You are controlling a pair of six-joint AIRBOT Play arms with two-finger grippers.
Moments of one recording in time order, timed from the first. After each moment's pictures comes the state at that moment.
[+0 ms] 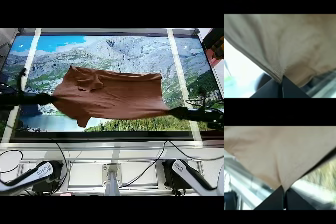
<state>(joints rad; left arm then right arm) 0.45 -1.17 0.97 0.70 -1.33 -0.69 -0.65 -1.02 0.67 -0.59 1.47 0.74</state>
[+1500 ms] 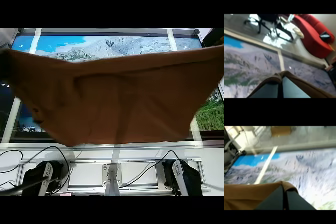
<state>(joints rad) 0.39 -0.65 0.90 0.42 -0.76 -1.03 -0.59 -0.72 1.29 -0.52 1.26 1.16</state>
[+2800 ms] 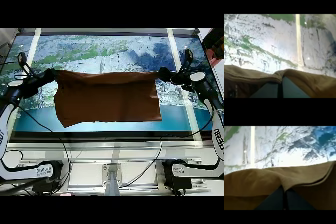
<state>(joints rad) 0.23 -1.42 1.03 0.28 -0.61 -0.66 -0.12 -1.45 1.15 -0.67 0.67 1.12</state>
